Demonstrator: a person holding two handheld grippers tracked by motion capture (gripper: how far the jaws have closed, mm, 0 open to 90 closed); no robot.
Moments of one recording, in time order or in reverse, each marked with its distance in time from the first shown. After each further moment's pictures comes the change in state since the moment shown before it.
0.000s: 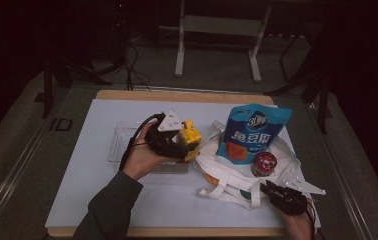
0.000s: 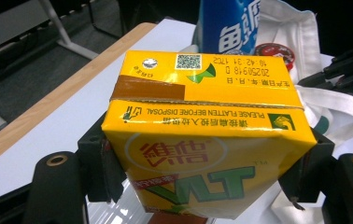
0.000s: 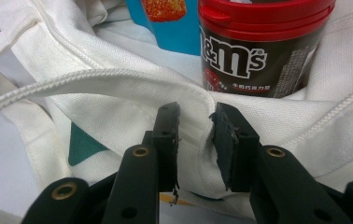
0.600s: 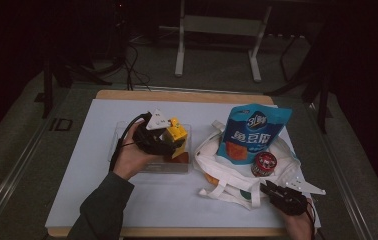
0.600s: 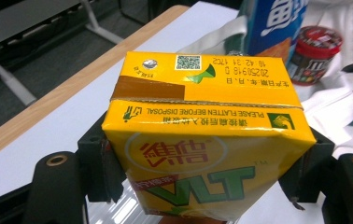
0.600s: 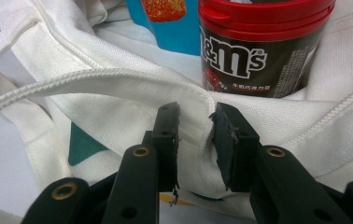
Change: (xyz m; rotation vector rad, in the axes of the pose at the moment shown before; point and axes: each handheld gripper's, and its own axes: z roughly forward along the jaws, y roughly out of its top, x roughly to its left) left arm 0.019 -0.023 -0.009 0.044 0.100 -0.049; right arm 0.000 0.000 0.000 0.000 -0.001 -0.002
